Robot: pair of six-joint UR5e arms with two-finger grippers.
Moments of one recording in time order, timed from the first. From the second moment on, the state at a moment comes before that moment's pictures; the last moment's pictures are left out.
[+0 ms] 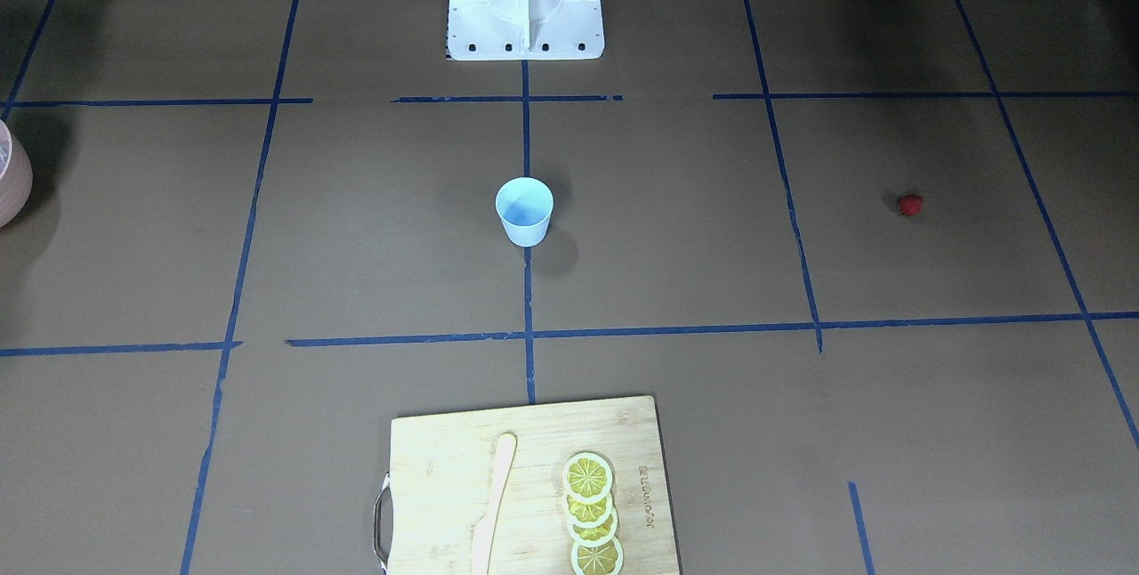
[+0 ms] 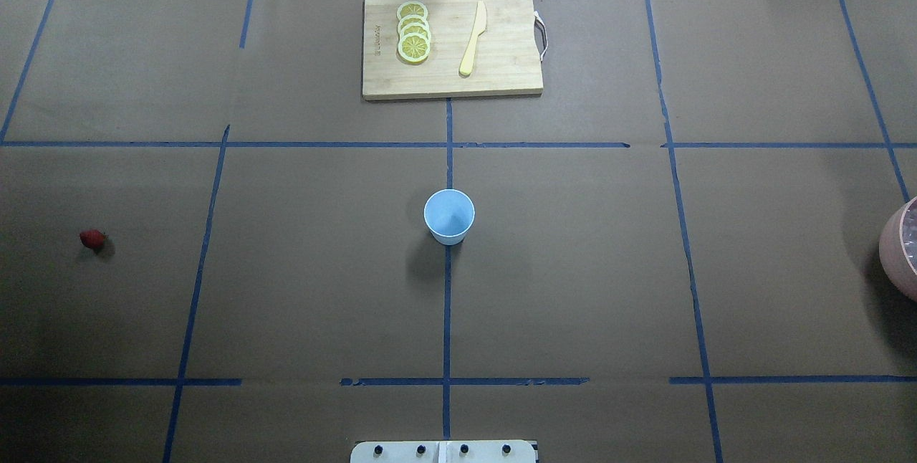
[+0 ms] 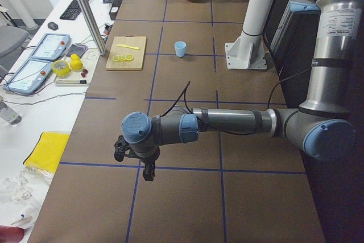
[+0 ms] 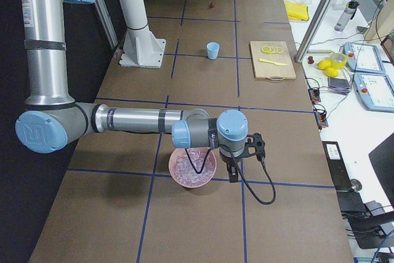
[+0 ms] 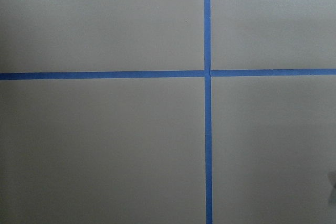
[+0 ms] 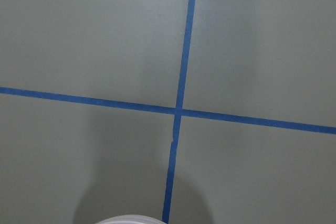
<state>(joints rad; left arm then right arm) -1.66 -1.63 -1.55 -1.43 -2.41 0.17 1.61 -1.56 1.58 -1.46 2.39 -0.03</state>
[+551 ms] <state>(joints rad) -1.67 -1.63 -1.56 -1.43 -2.41 0.17 1.60 -1.63 1.59 -1.23 2.37 0.03</state>
